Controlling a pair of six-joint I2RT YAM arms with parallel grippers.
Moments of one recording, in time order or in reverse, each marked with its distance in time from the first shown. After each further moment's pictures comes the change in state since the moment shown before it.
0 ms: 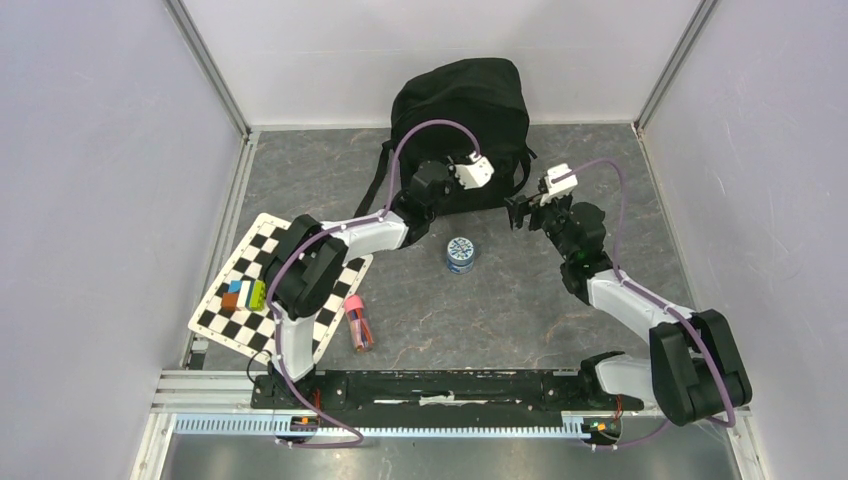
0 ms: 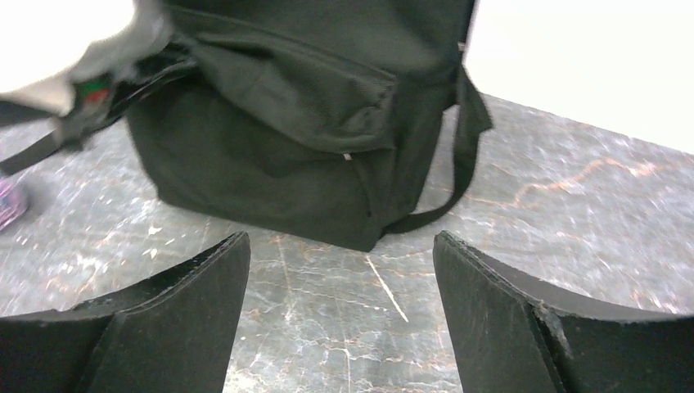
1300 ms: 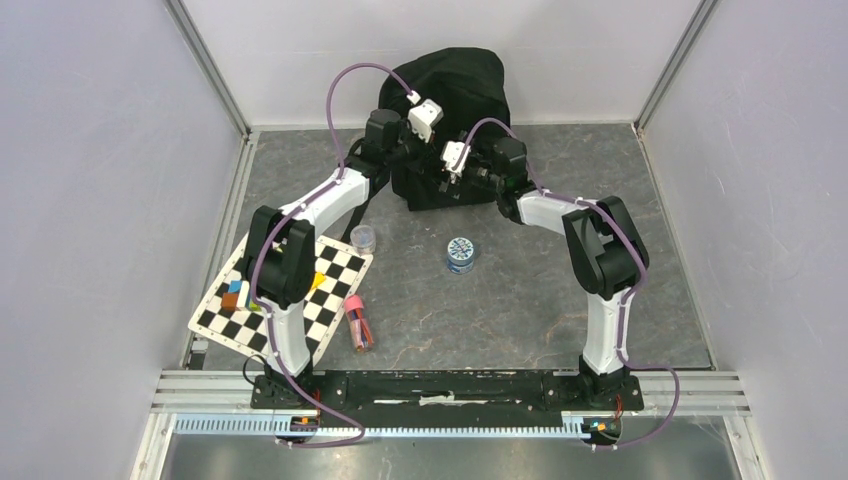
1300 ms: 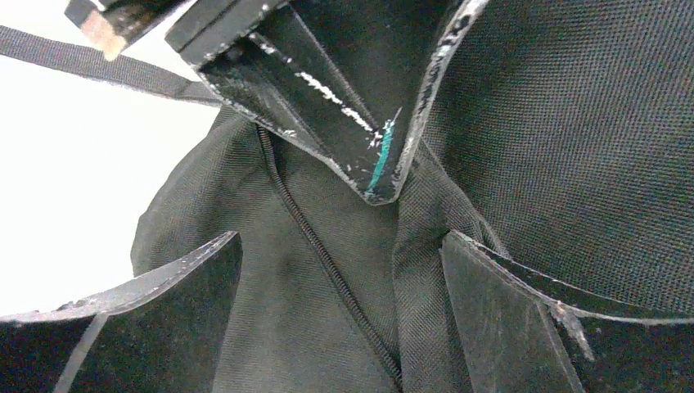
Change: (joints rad) left arm 0.266 -0.010 0.272 -0.431 0.621 -0.562; right arm 0.116 0.787 0.758 -0.068 -0.531 -0.656
